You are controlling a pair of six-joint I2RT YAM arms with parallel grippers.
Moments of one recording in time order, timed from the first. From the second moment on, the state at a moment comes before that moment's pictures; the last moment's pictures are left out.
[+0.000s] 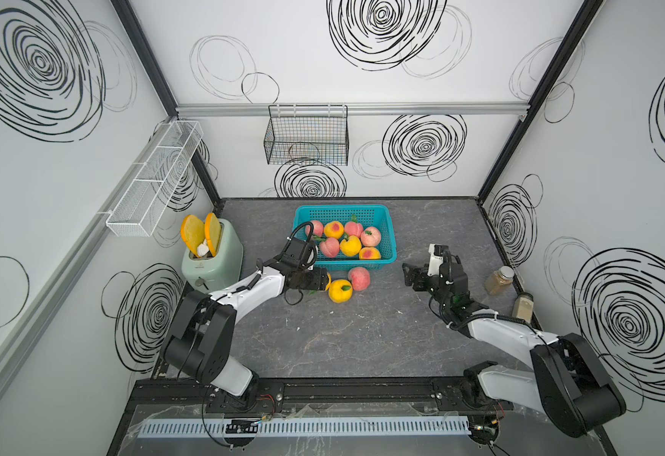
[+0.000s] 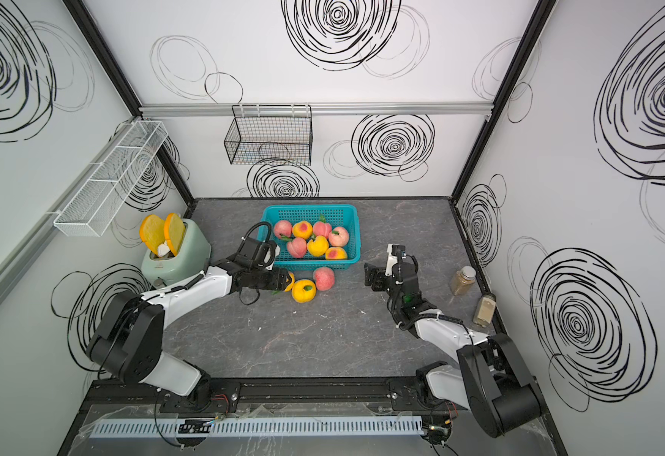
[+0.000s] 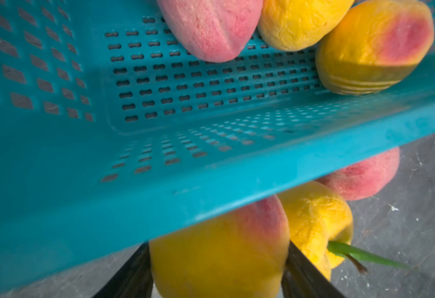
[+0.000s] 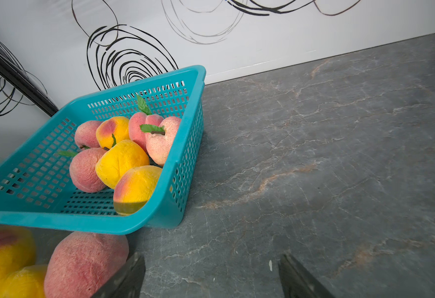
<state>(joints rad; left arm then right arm) -0.41 1.52 0.90 -0.41 0.17 -0.35 0.36 1.22 0.38 0.42 0.02 0.38</state>
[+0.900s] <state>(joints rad) -0.43 1.40 1.26 -0.66 0.03 -0.24 0.36 1.21 0.38 0.42 0.02 0.39</state>
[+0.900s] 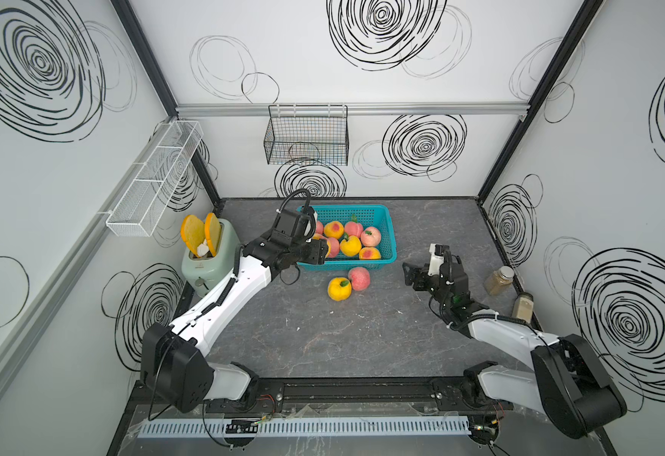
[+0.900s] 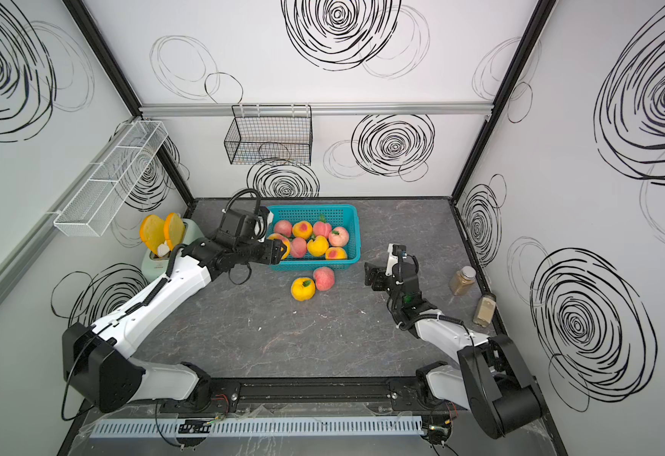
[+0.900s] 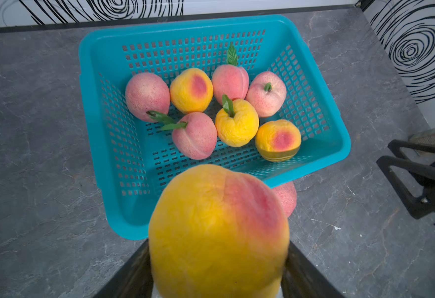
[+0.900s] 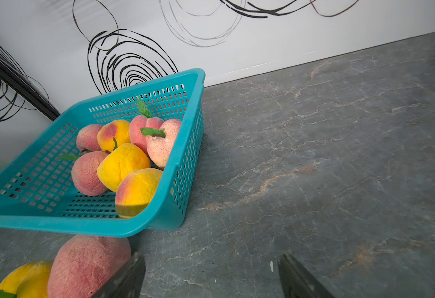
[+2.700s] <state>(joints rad) -0.25 1.95 1.58 -0.72 0.10 -0.19 0.35 1.25 0.37 0.45 0.01 0.40</state>
